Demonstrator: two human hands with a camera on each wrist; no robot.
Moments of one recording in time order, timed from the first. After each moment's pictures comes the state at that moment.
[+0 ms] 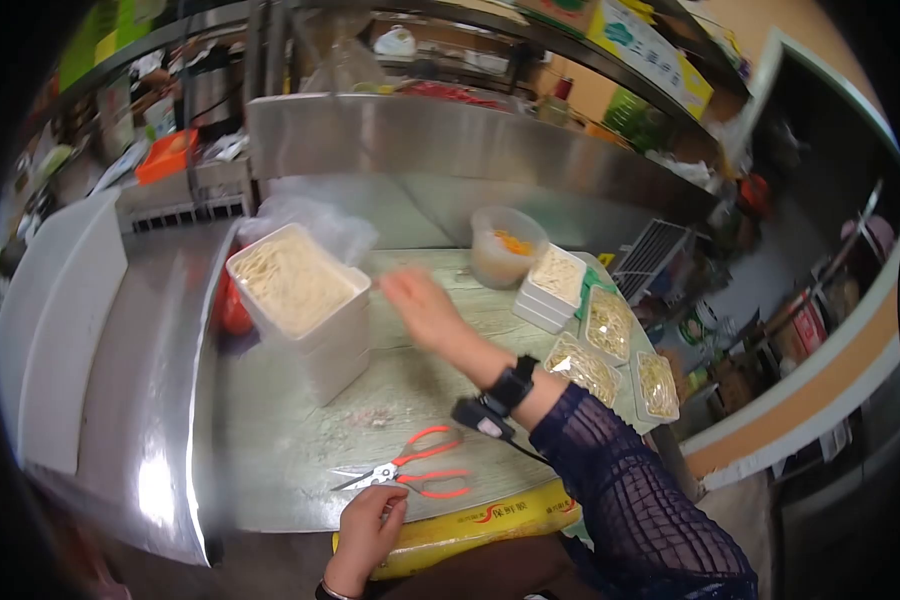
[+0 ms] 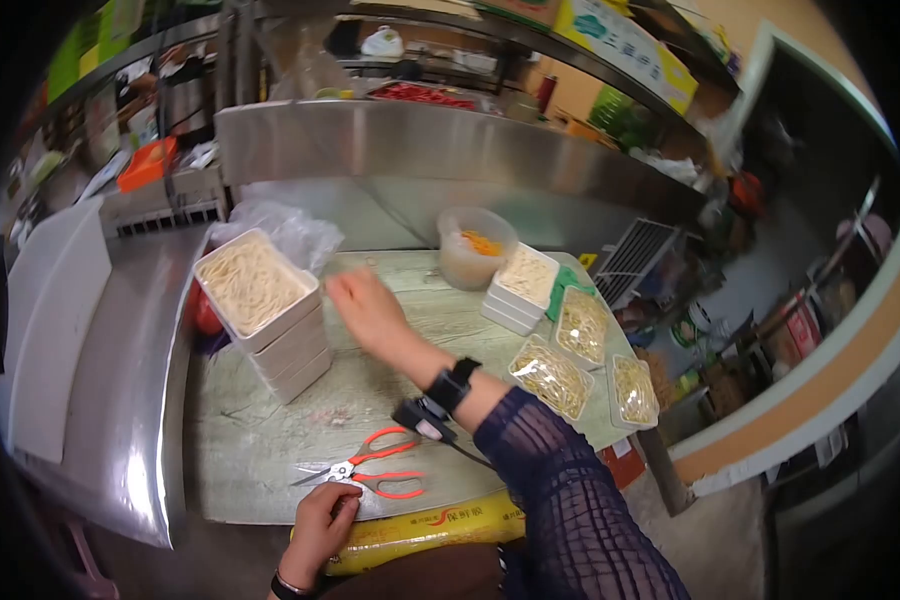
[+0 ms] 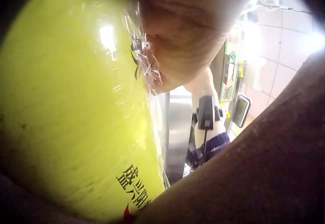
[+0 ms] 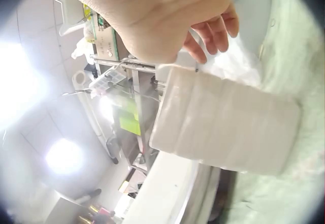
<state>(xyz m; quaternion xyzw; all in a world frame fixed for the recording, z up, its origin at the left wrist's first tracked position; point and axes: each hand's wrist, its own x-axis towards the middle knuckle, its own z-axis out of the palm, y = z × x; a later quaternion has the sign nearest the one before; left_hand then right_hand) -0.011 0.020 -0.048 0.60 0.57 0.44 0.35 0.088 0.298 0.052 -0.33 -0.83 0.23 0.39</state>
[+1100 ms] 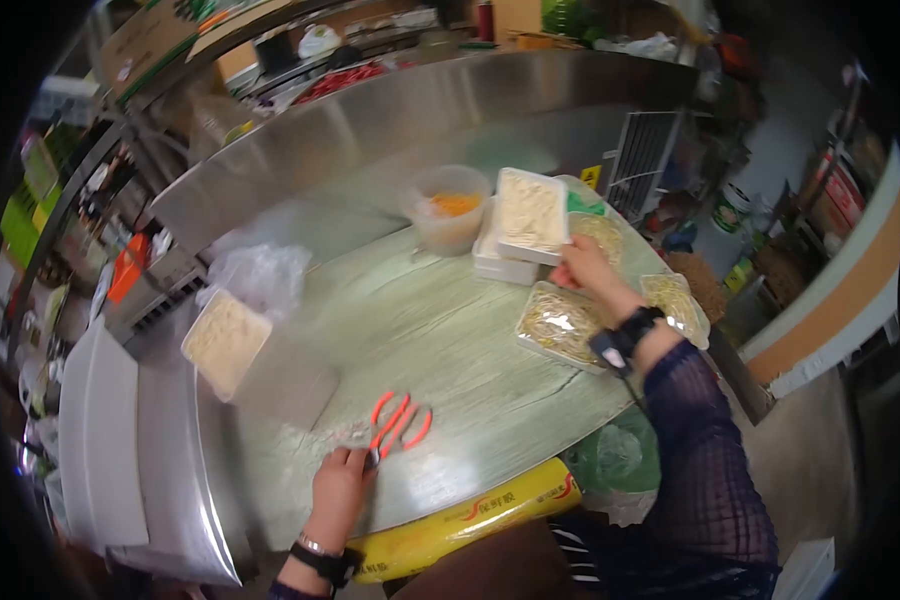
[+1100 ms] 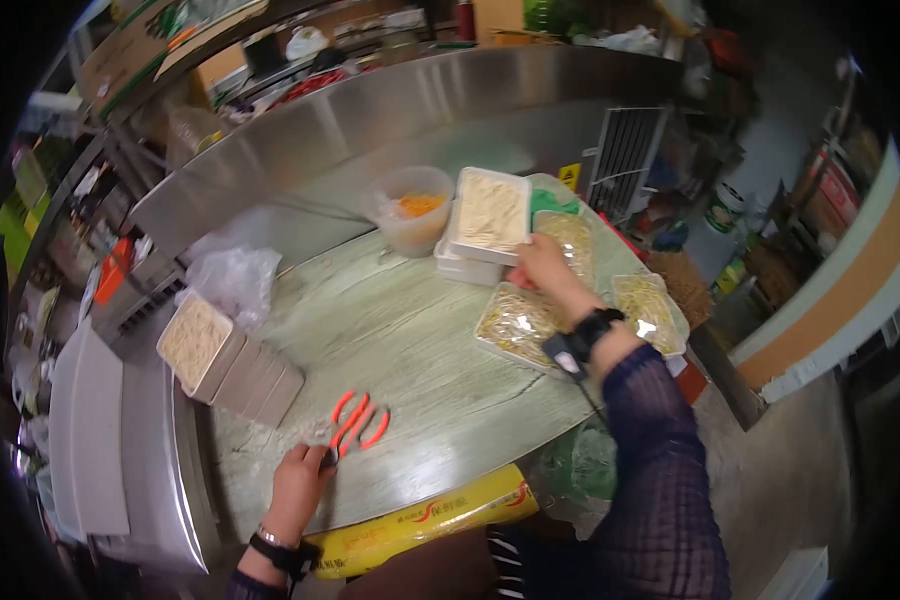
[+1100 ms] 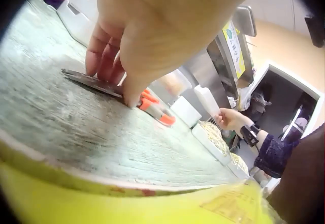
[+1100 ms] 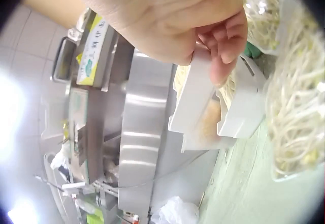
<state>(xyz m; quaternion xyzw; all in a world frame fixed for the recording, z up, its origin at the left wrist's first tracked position) -0.010 0.095 -0.026 0.78 0.61 0.13 0.05 0.414 0.346 0.013 -0.62 -0.49 0.42 0.45</state>
